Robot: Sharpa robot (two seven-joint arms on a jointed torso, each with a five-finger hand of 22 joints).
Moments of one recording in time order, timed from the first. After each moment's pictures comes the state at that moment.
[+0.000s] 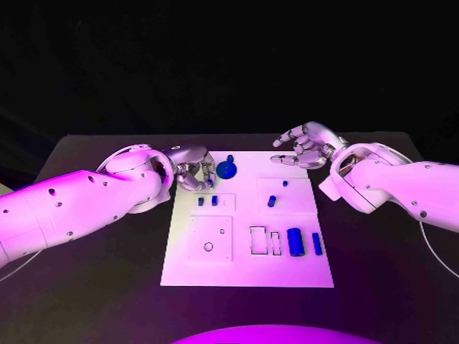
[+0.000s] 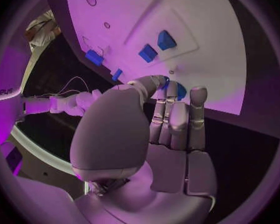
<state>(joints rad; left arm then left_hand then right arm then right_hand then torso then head) 1.25 -0.66 -0.06 1.36 -1.40 -0.12 -0.04 1.47 -0.21 0.57 0.10 0.32 0.98 0.14 0.42 0.32 1.05 0.07 0.51 0.13 1.32 0.01 1.42 0.96 0.17 1.01 0.11 1.15 0.94 1.30 -0.92 -0.15 1.56 -0.94 -0.51 0.00 1.41 -0.15 0.10 0.29 0.18 0.85 0.17 0.17 0.33 1.40 0.09 1.37 1.31 1.47 0.01 1.53 1.31 0.03 1.47 0.11 1.38 1.31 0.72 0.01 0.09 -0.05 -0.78</state>
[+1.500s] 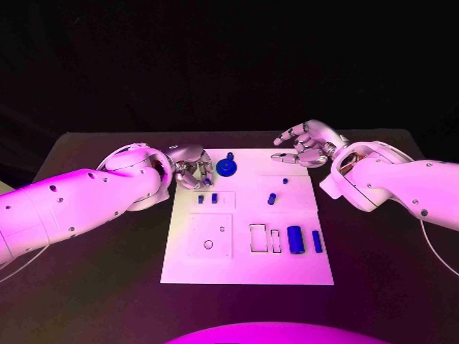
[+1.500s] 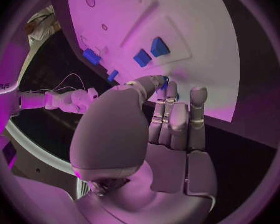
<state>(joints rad) 1.24 -0.65 -0.06 1.33 -1.36 -0.10 -0.06 1.46 -0.21 0.56 0.10 0.32 0.98 0.14 0.41 0.34 1.06 0.07 0.49 0.13 1.31 0.01 1.42 0.96 0.17 1.02 0.11 1.15 0.95 1.30 -0.92 -0.15 1.56 -0.94 -0.51 0.00 1.41 -0.15 0.11 0.29 0.18 0.85 0.17 0.17 0.33 1.40 0.09 1.37 1.31 1.47 0.01 1.53 1.31 0.03 1.47 0.11 1.38 1.31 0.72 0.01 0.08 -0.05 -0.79</state>
